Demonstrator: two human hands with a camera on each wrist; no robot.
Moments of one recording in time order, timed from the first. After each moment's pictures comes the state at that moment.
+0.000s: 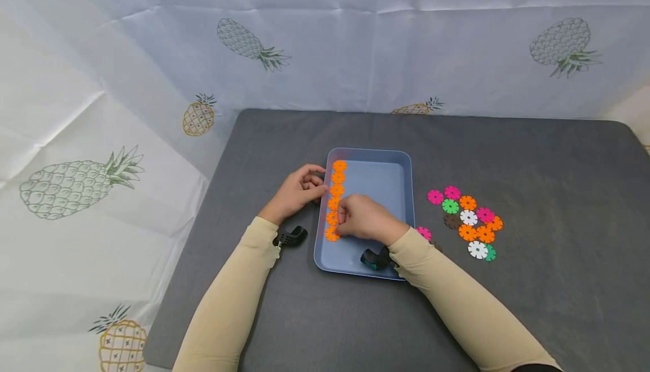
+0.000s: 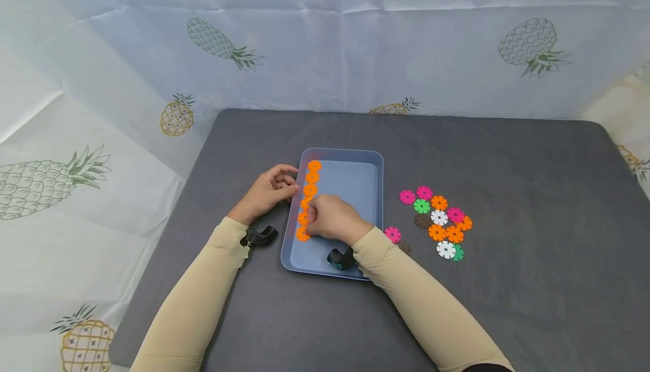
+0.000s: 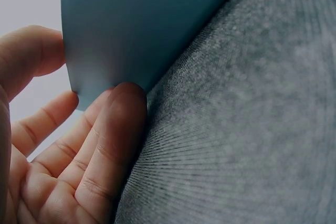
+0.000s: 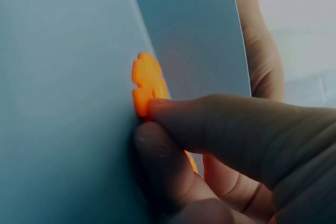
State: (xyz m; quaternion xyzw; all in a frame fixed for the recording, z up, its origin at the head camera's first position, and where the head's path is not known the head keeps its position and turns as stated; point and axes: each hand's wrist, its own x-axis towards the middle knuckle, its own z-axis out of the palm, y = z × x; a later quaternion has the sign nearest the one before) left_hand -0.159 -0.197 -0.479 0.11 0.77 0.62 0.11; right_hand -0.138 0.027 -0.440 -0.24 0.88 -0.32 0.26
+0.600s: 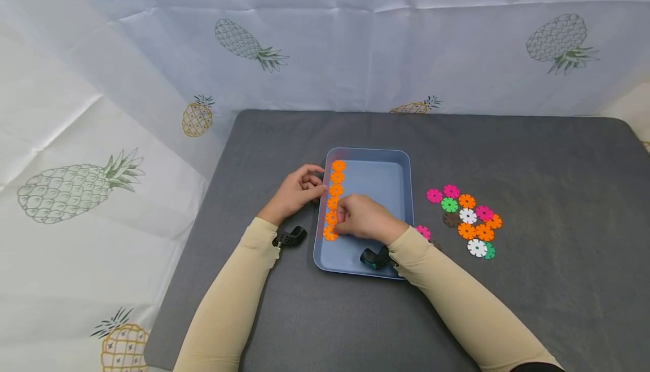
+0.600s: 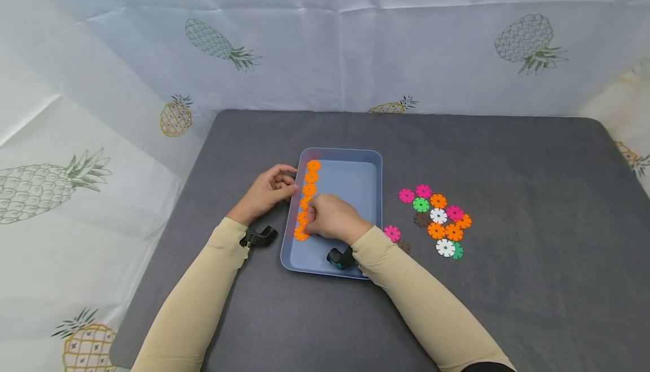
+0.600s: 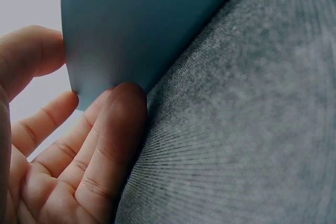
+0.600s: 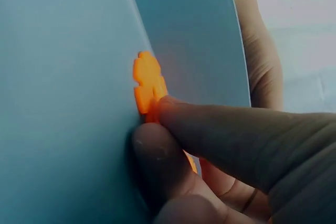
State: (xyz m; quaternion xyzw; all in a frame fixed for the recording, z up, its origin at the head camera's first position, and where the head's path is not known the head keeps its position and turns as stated) left_hand -0.159 -0.197 -0.477 0.11 0.78 0.61 0.10; right_hand -0.138 0.028 -0.443 -0.25 0.88 -0.32 0.25
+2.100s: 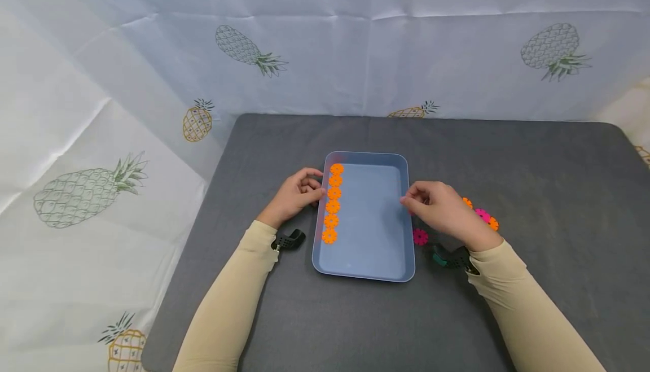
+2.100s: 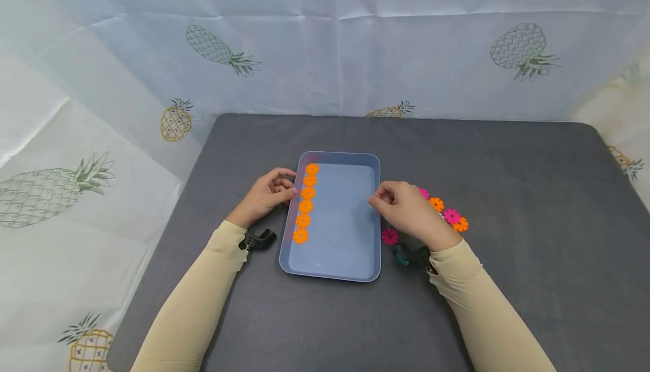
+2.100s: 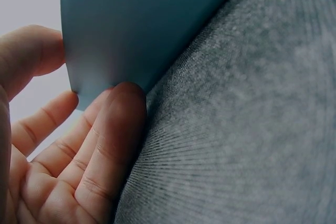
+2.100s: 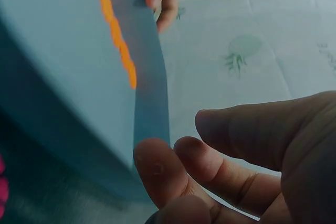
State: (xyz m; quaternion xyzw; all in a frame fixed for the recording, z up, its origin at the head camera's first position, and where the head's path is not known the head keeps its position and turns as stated) left_hand -0.159 -0.198 -0.476 0.11 0.77 0.62 0.11; right_hand -0.137 0.155 -0.401 -0.16 0.90 -0.37 0.16
